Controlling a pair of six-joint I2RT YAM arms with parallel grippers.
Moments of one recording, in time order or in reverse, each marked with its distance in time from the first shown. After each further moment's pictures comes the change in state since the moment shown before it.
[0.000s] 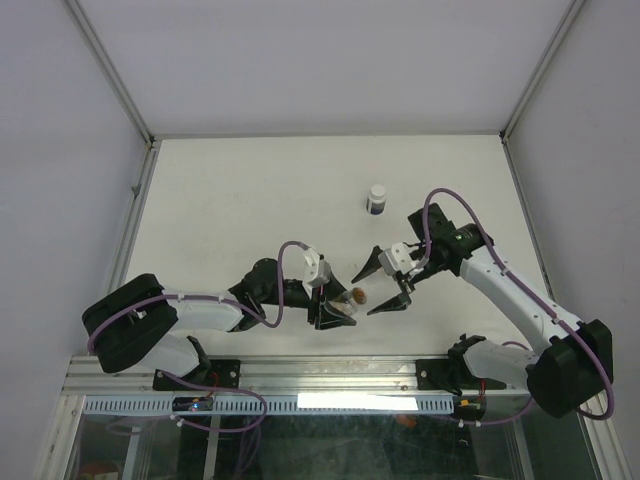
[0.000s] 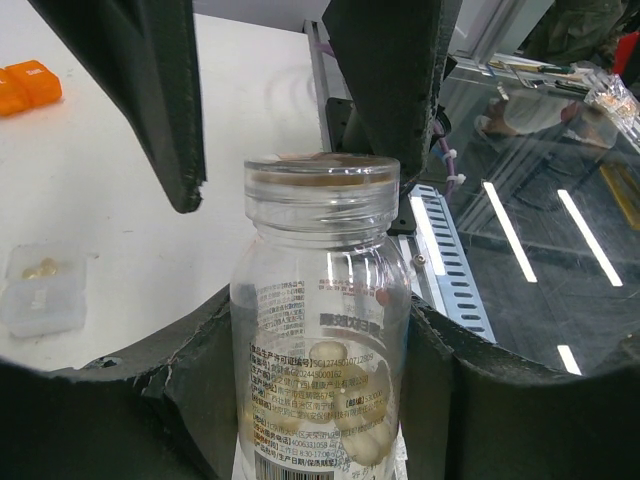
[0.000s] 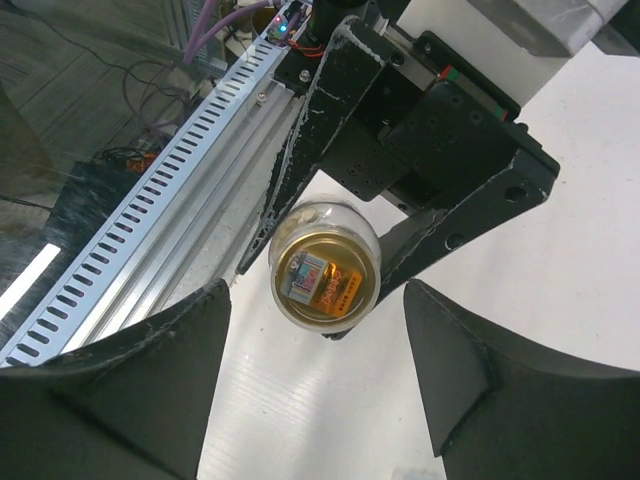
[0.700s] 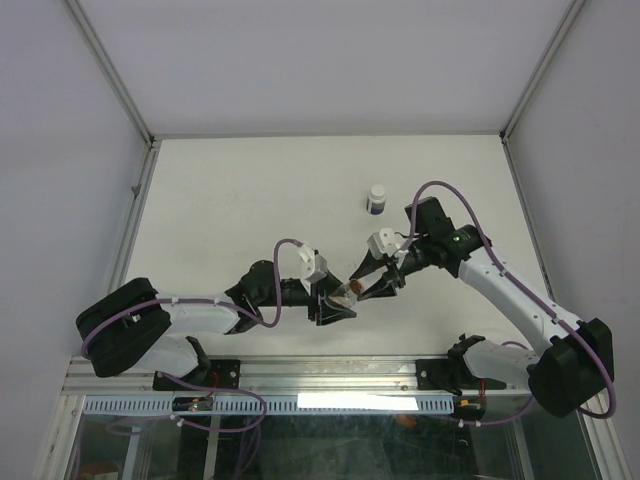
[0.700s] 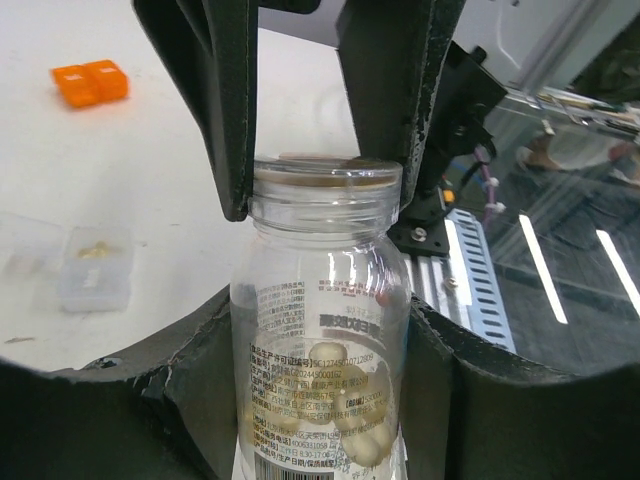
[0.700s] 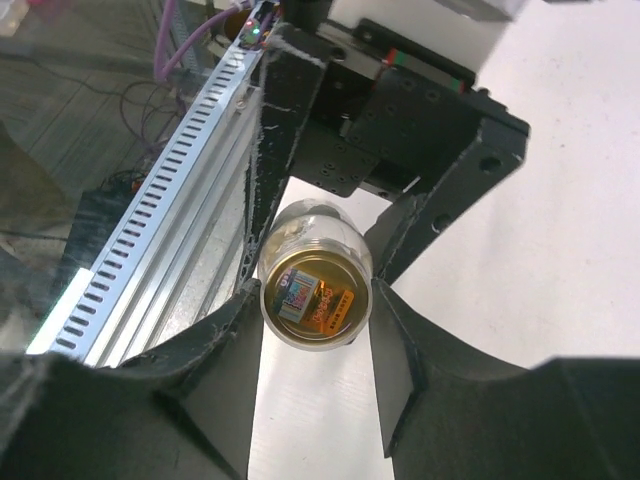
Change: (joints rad) left arm 0.000 -0.023 -0.010 -0.001 -0.097 -0.034; right arm 0.031 0.000 -0.008 0.196 0.046 0.295
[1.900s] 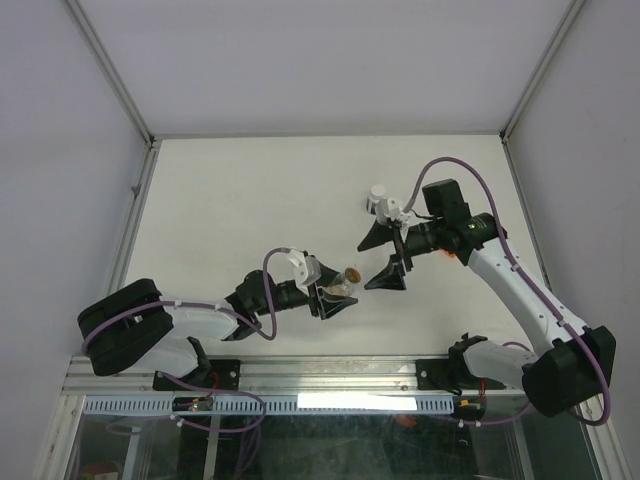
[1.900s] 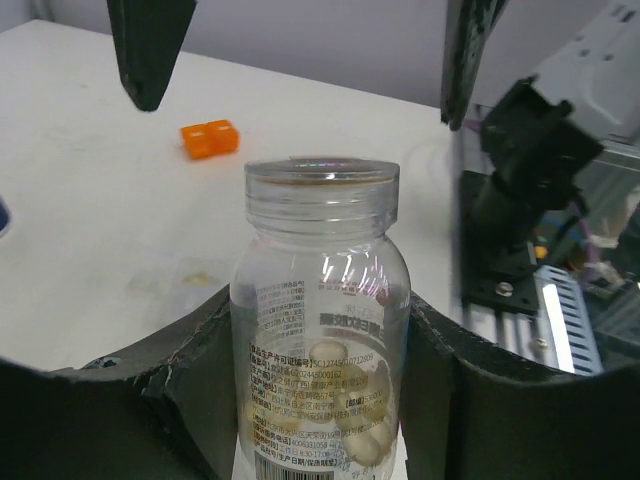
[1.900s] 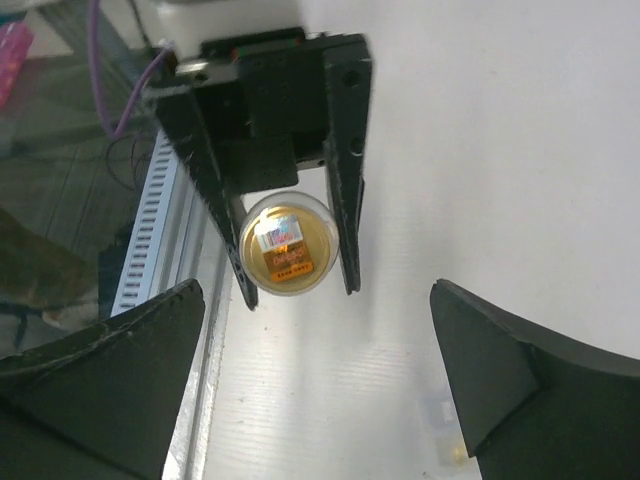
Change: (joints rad) left arm -0.060 -0.001 -0.065 0.155 -0.350 0.099; right arm -0.114 0.006 0.114 0.098 0.106 0.455
